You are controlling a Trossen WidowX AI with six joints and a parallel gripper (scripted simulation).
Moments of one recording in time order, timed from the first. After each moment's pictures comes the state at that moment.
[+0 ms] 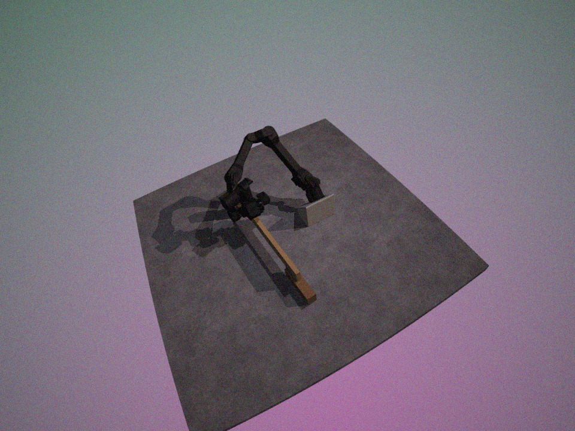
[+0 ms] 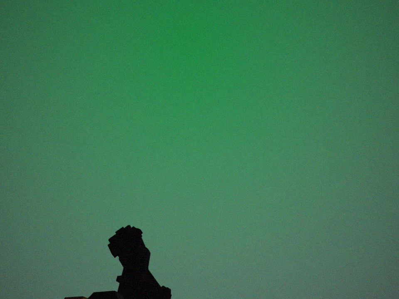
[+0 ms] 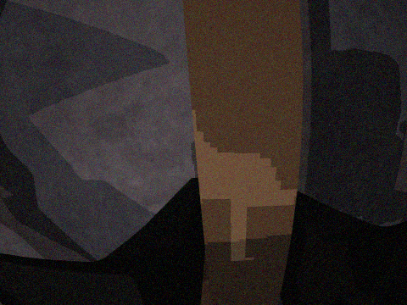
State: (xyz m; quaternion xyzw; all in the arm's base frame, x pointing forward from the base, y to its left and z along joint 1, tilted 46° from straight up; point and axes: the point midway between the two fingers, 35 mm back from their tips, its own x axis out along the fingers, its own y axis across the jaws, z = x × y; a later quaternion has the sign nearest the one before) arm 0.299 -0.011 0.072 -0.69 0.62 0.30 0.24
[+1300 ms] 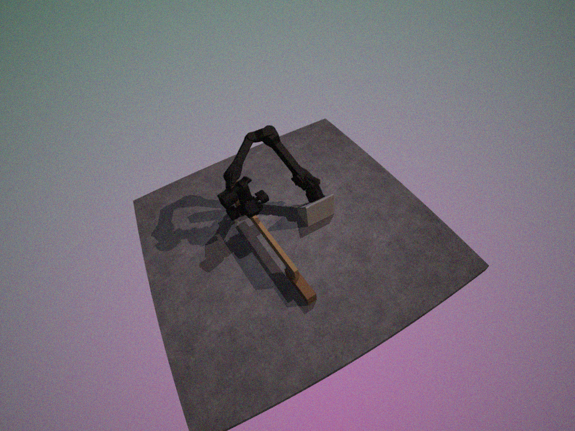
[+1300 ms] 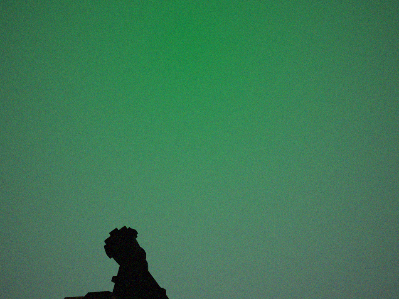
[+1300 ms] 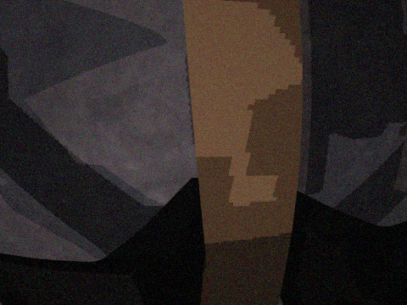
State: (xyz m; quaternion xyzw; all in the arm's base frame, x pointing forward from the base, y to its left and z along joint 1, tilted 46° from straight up) arm 0.301 -0.019 0.081 -0.69 0.62 0.30 0.24
